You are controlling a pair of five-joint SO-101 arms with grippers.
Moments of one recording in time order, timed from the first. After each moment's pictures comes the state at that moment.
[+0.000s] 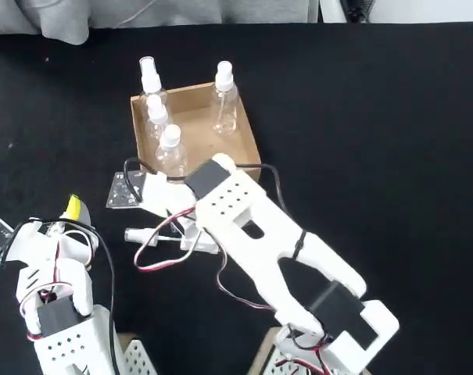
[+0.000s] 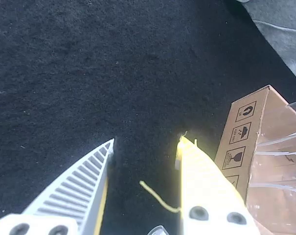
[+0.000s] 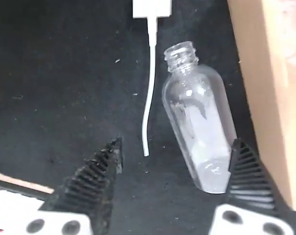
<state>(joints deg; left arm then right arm) -27.1 -104.0 92.5 51.6 31.3 -42.7 -5.1 18.2 82.0 41.6</state>
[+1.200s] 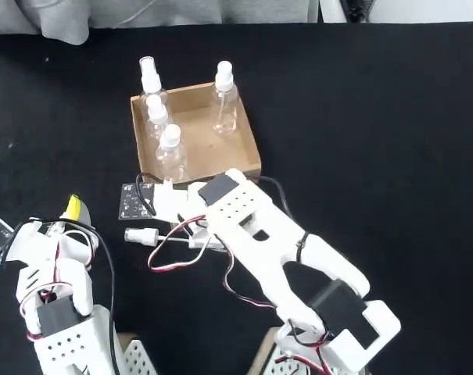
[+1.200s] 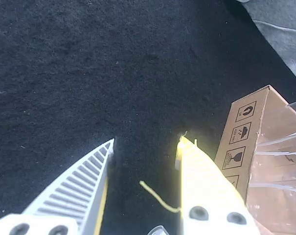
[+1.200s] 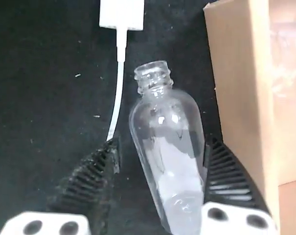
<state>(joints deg) -27.1 -104.0 92.5 51.6 31.3 -39.7 -5.4 31.8 60.9 50.9</state>
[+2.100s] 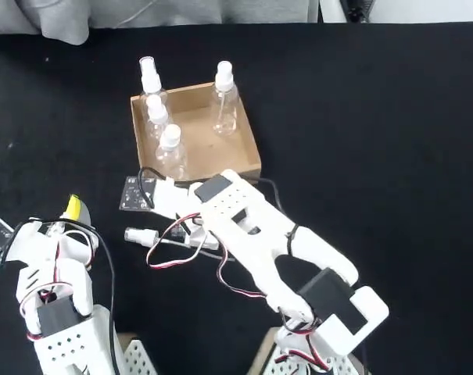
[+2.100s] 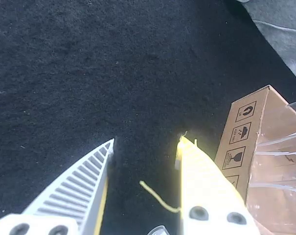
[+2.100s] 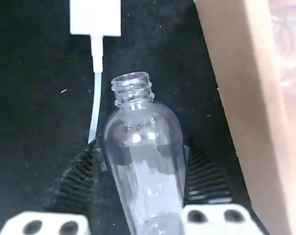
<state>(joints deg) -27.1 -104.0 92.5 51.6 31.3 -39.6 0.5 31.8 57.4 43.6</state>
